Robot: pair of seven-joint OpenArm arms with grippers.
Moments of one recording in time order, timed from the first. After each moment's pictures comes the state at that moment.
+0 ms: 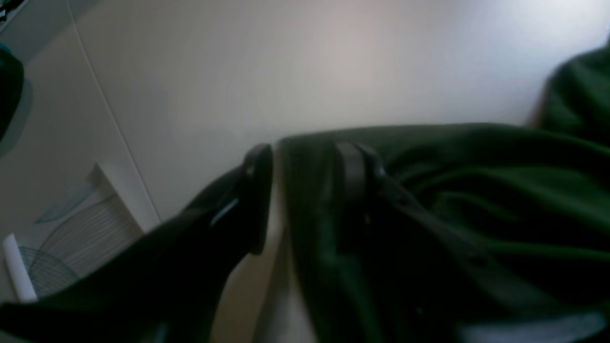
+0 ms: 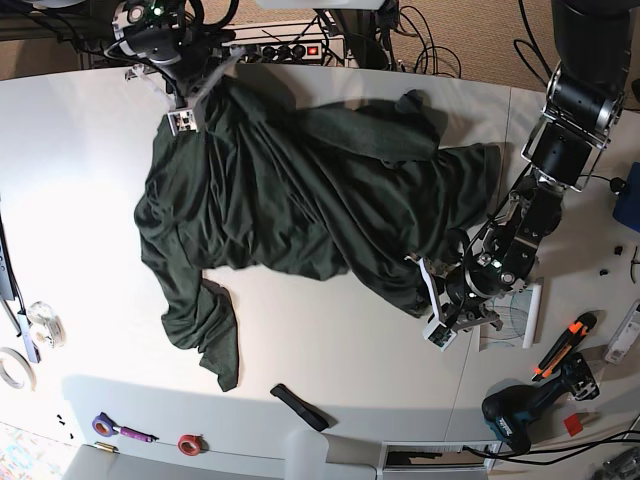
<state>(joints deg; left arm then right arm) -28.9 -22.4 34.5 65.0 -21.7 -15.6 25.2 -35.1 -4.1 13.7 133.2 4.8 20.7 -73.2</state>
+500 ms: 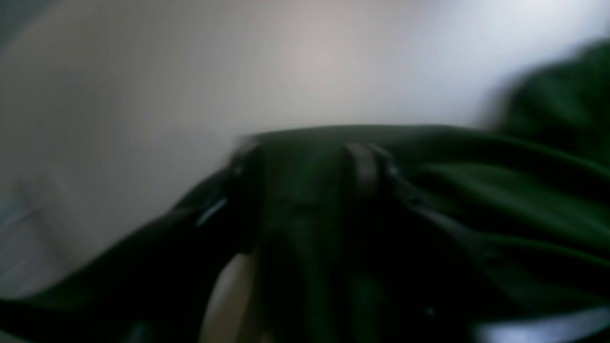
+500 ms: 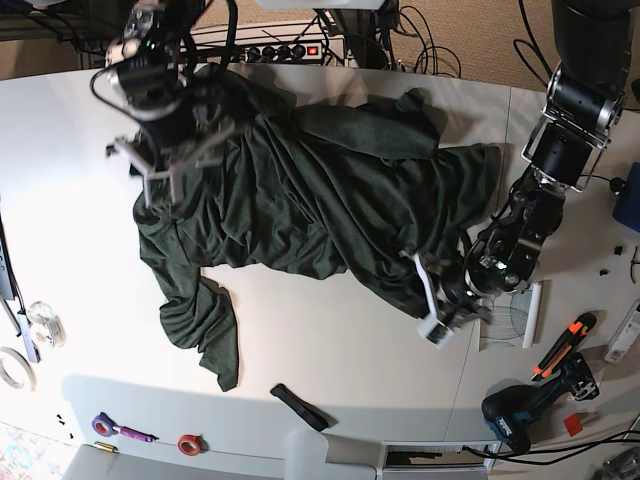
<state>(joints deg) -29.0 -22.3 34.4 65.0 -31.5 -24.4 27.5 -19.5 -4.1 13.7 133.2 0.1 20.2 -56.5</state>
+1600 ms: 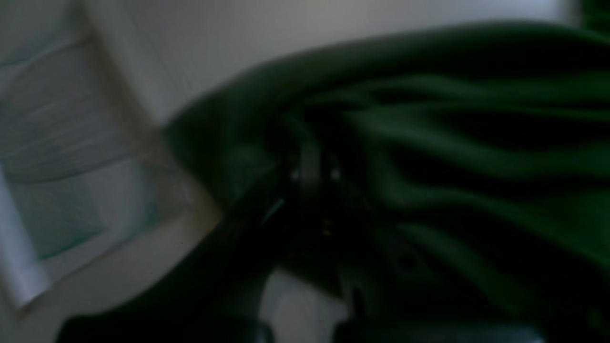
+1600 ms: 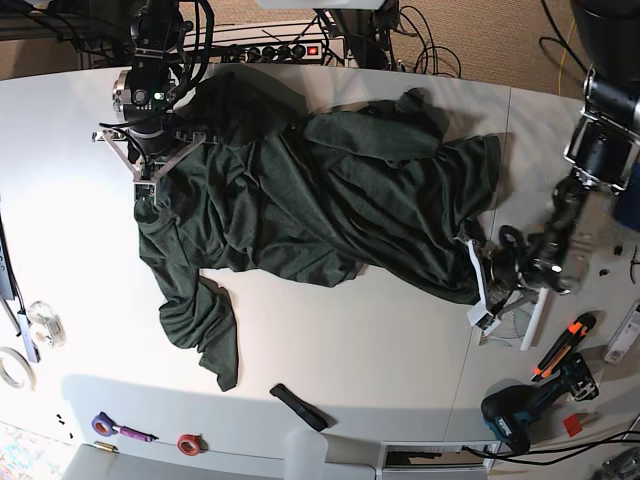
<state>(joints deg) -28.9 -31.5 31.6 65.5 -42.5 -31.2 41.5 -17.0 4.1 13.6 111.3 -9.3 5.8 -56.6</state>
